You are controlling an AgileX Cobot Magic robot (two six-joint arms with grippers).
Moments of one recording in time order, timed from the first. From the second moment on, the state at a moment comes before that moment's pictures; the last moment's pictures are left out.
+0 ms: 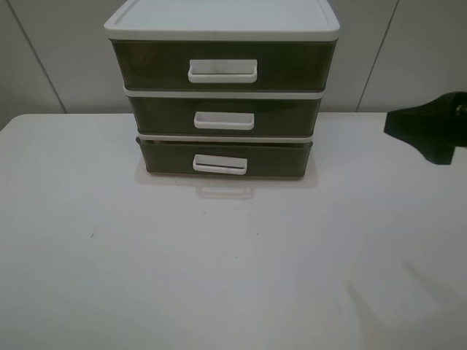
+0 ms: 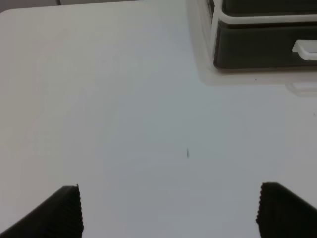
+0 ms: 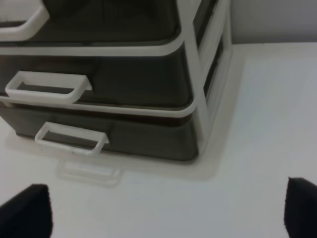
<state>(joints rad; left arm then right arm) 0.04 0.00 -0.50 -0.09 1.06 0.11 0.19 0.69 -0.47 0.31 0.41 -0.16</state>
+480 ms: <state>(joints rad) 0.04 0.00 -0.50 -0.09 1.06 0.11 0.11 0.17 -0.59 0.12 0.87 -0.08</state>
